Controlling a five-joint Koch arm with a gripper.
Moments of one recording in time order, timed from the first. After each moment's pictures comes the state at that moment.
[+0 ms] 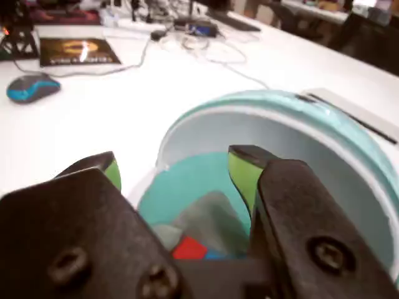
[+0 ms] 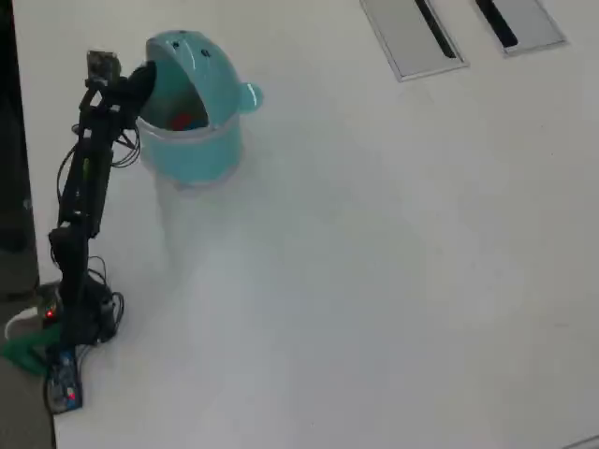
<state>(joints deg) -58.4 77.6 48.6 35.5 -97.0</state>
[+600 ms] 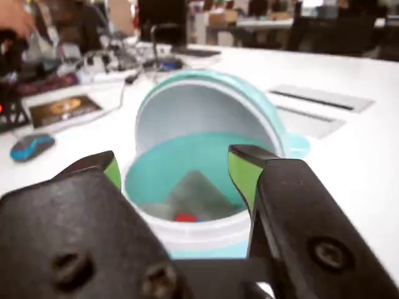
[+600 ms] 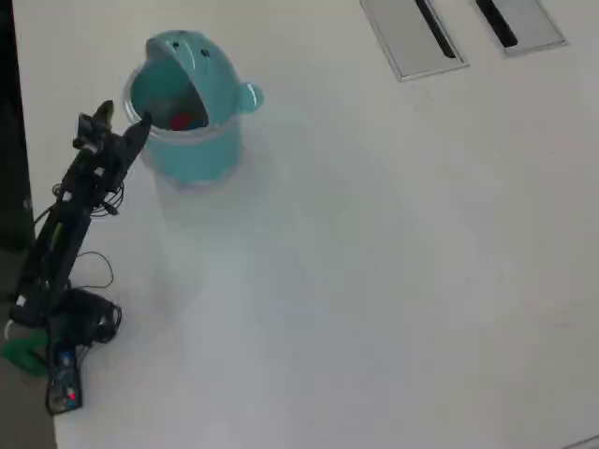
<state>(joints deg) -49.5 118.2 100.3 16.5 -83.3</state>
